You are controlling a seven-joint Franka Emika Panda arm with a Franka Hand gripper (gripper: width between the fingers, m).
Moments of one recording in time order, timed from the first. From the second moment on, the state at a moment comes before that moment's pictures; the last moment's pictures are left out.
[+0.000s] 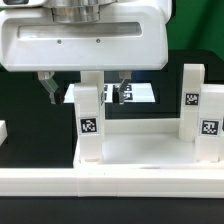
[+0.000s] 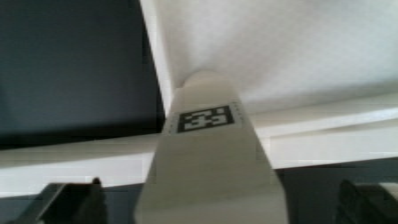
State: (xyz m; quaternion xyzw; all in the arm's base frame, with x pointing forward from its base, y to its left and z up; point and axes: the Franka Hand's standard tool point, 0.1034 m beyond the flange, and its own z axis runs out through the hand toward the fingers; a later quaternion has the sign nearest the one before) arm 0.650 -0.063 0.115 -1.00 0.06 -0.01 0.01
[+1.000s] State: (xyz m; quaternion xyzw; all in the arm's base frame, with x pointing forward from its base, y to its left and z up) arm 0.649 -0.066 0.113 -0.97 0.24 -0.01 0.03
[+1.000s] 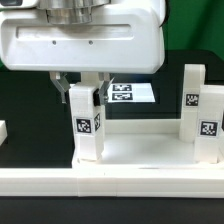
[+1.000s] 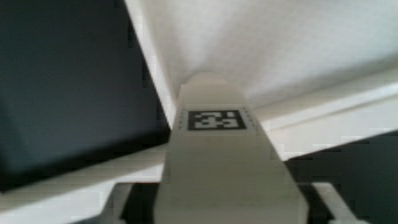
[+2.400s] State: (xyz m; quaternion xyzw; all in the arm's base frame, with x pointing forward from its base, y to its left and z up) arm 0.650 -0.065 0.111 -0.87 0.50 0.00 0.03
